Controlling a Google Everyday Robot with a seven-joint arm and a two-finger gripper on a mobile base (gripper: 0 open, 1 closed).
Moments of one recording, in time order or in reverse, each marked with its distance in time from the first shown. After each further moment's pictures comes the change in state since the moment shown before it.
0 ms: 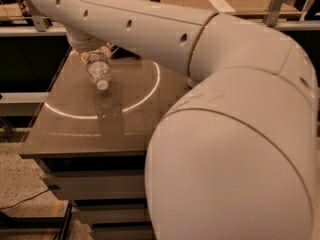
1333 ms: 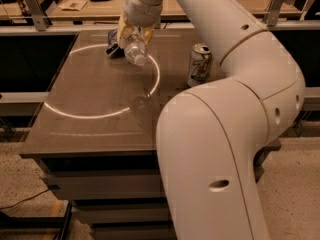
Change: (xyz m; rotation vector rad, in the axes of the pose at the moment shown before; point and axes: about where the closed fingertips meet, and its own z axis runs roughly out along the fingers) arm 0.013 -0.117 -0.026 -0.358 0.261 0.237
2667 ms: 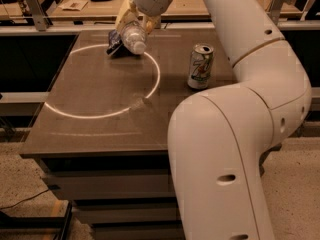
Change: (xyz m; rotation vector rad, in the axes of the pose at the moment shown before) arm 0.000 0.014 -0.043 -0.228 -0.020 0.083
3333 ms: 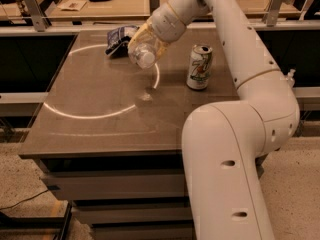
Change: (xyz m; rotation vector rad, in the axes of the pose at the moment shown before) arm 0.032 -0.050 0.036 -0.240 0.217 0.332
